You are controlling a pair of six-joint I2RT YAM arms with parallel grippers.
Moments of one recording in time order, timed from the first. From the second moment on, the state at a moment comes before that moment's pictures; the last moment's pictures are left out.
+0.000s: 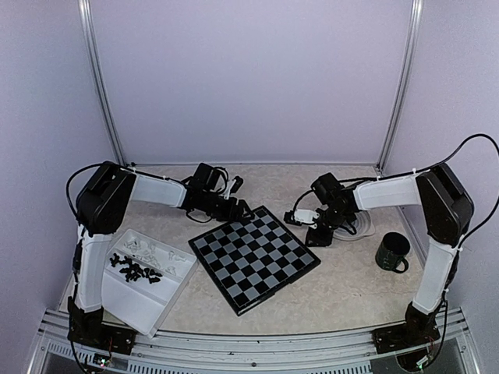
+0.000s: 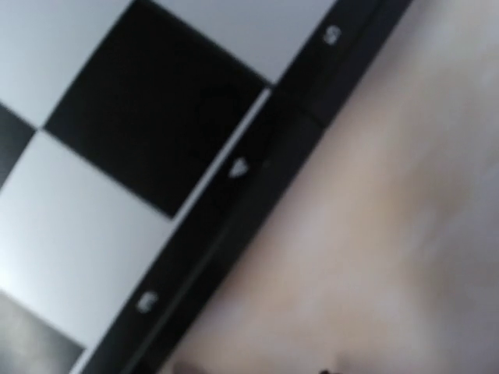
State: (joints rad) left arm -0.56 2.24 1.50 -0.04 0.50 -0.29; right arm 0.54 1.89 1.17 -0.44 -0.14 -0.70
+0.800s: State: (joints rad) left arm -0.75 2.18 1.47 -0.10 0.40 -0.33; right arm 0.58 1.56 0.90 -0.58 -0.26 -0.68
